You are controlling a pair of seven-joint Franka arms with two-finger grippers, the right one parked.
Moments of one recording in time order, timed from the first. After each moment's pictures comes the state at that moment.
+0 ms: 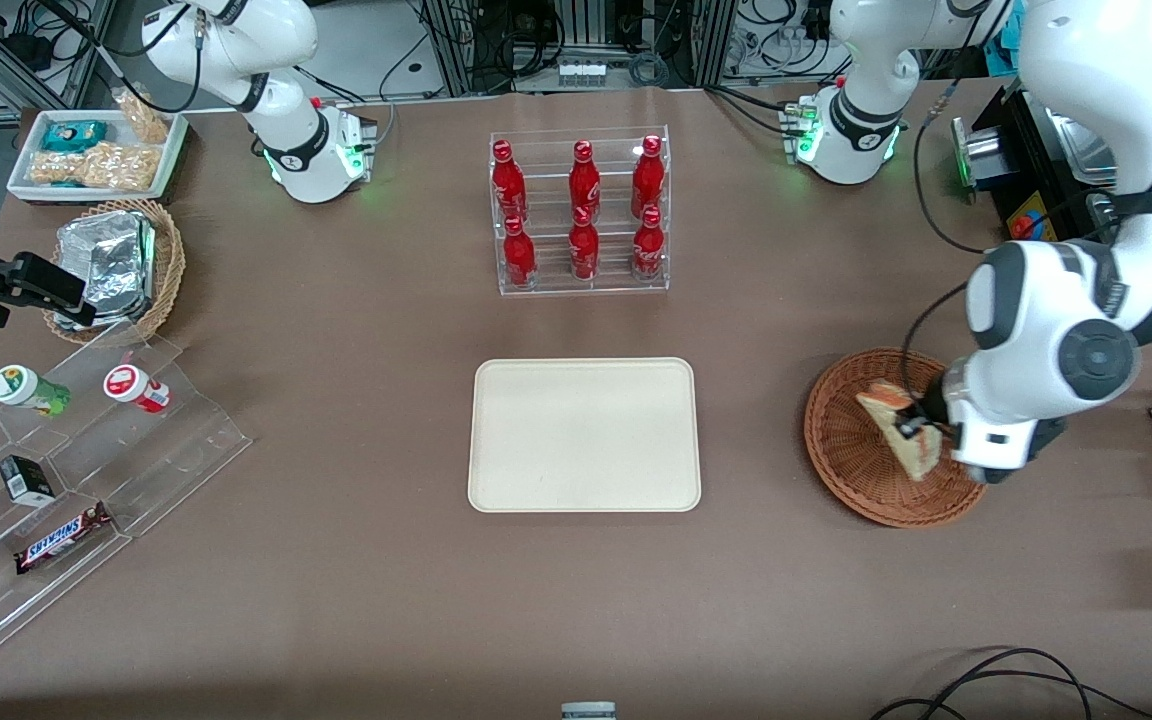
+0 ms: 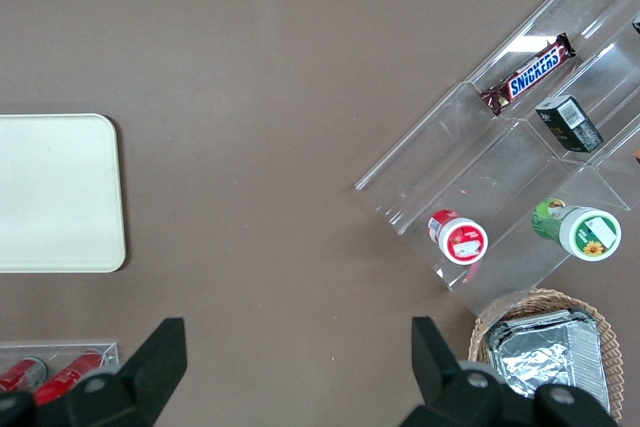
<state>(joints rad) -0.08 0.34 -0.08 -1.83 0.01 2.01 -0.60</state>
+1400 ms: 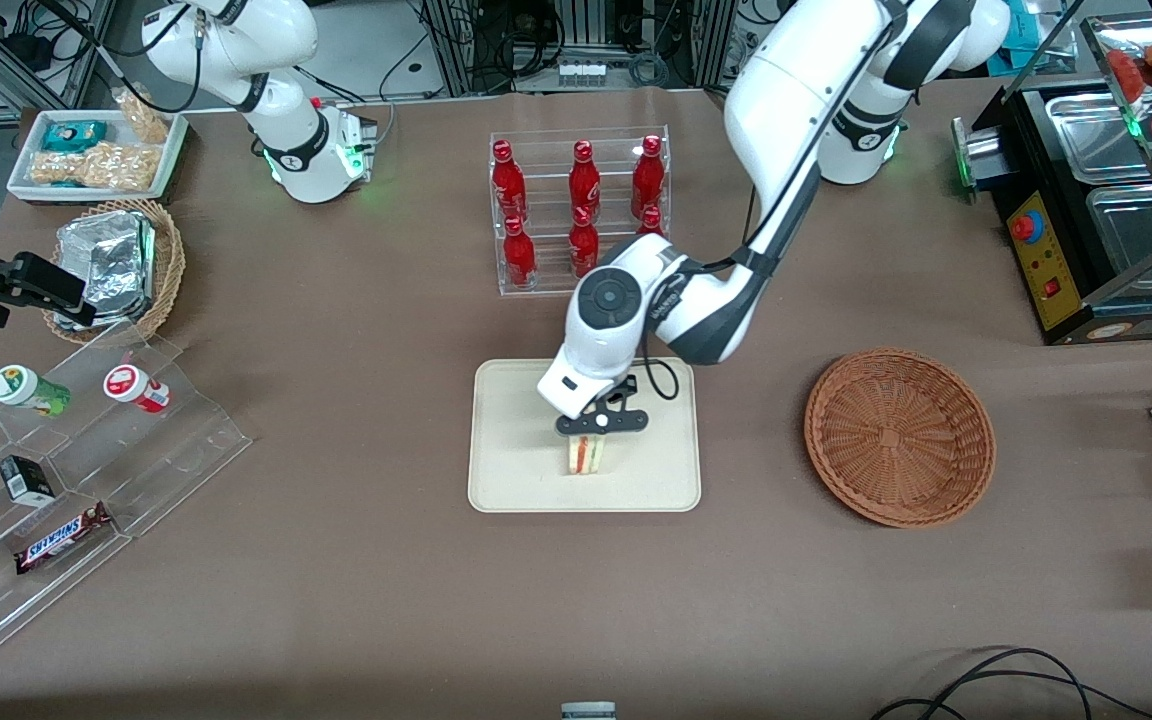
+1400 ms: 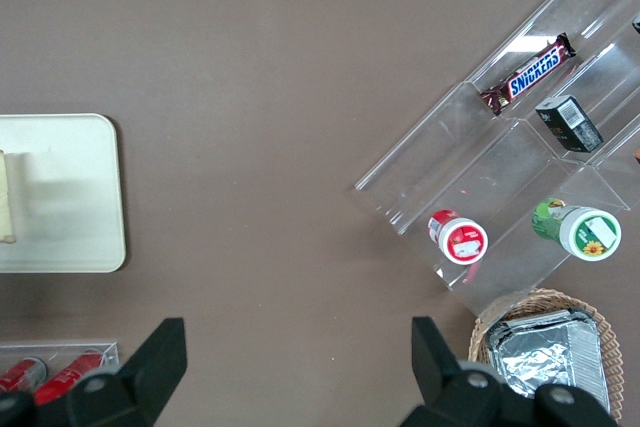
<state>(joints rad) -0.70 0.75 -0.08 -1.43 0.04 2.25 -0.86</state>
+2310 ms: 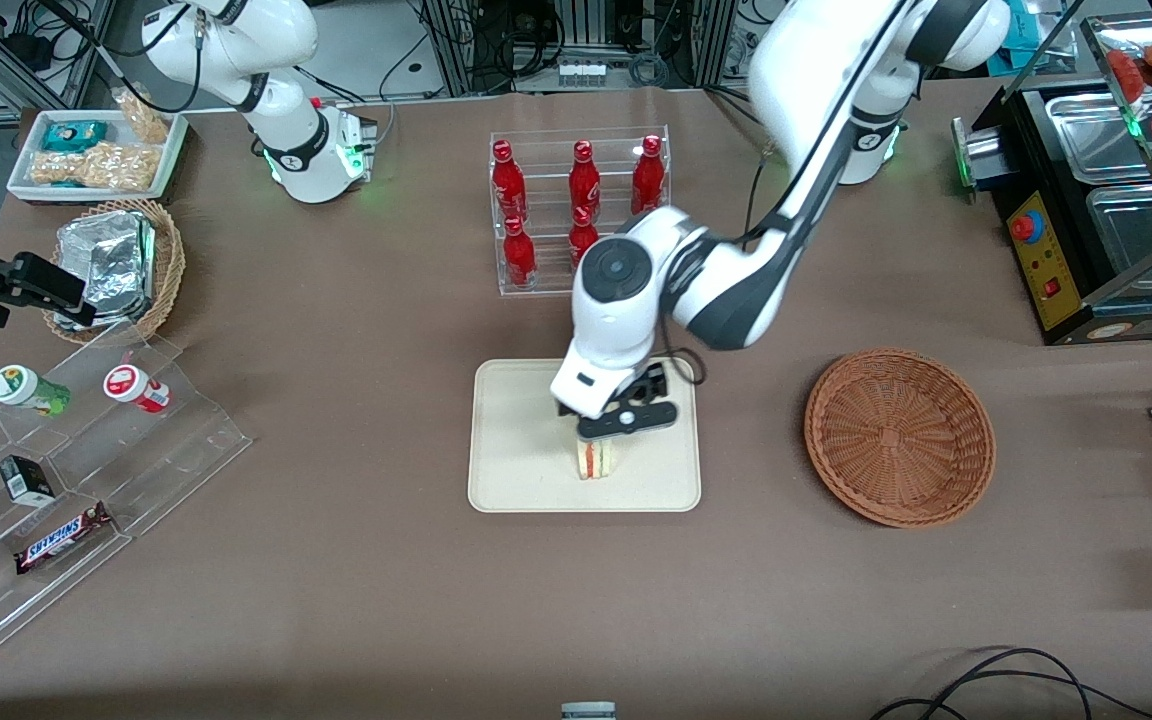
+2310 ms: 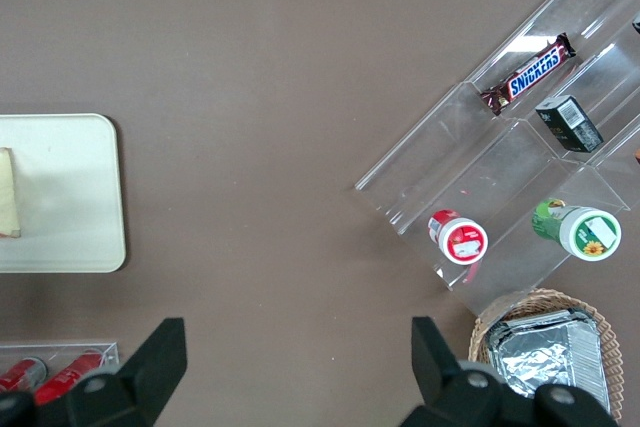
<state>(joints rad) -0.65 0.60 -0.05 -1.38 0.10 2.04 -0.95</state>
